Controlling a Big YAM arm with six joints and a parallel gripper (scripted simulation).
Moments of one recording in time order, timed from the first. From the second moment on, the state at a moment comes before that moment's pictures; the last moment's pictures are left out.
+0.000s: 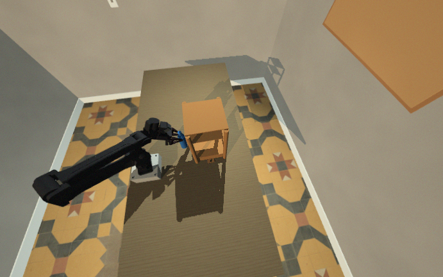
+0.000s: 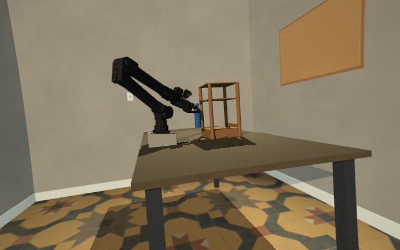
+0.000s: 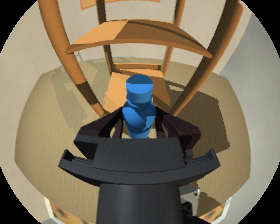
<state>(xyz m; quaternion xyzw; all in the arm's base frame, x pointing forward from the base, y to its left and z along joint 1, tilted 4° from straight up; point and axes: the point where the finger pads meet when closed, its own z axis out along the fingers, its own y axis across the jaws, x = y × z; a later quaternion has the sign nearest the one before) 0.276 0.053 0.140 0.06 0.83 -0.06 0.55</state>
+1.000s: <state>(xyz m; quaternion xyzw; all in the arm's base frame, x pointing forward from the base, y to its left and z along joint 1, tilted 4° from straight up) 0.284 0.054 0.142 0.06 0.83 -0.06 0.55</state>
